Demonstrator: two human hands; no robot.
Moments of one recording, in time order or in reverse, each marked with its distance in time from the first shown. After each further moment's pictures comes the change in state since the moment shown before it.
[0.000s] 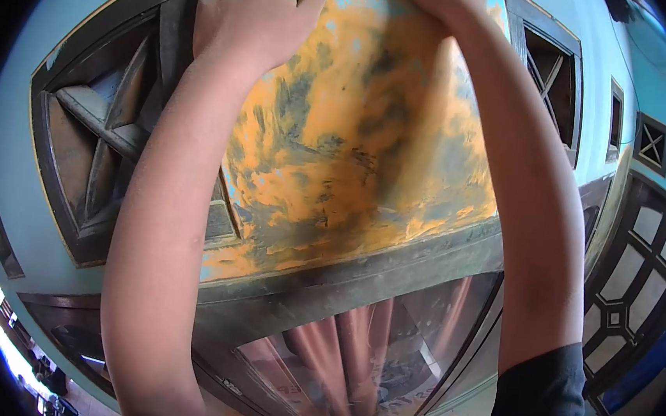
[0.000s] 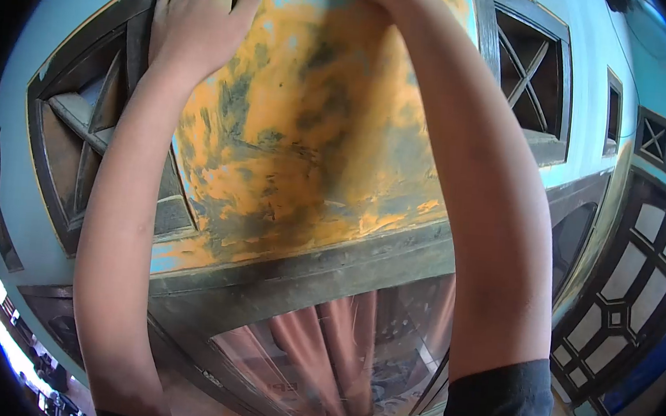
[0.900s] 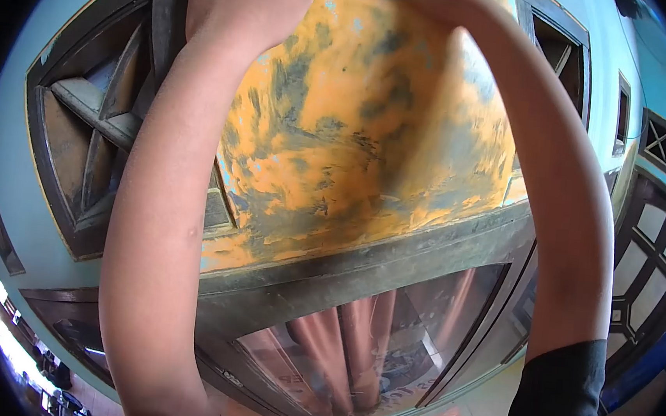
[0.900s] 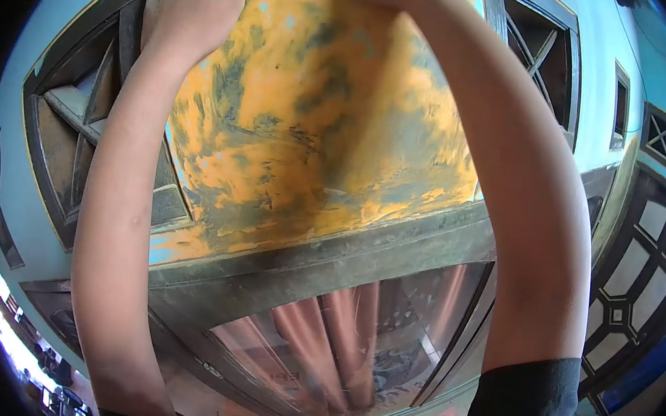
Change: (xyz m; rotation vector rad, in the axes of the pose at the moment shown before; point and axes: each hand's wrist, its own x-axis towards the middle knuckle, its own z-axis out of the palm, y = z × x) left_hand -0.007 0.011 -0.014 -0.001 -0.038 -0.018; right_hand -0.011 0.010 -0.006 0.098 -0.076 -0.417
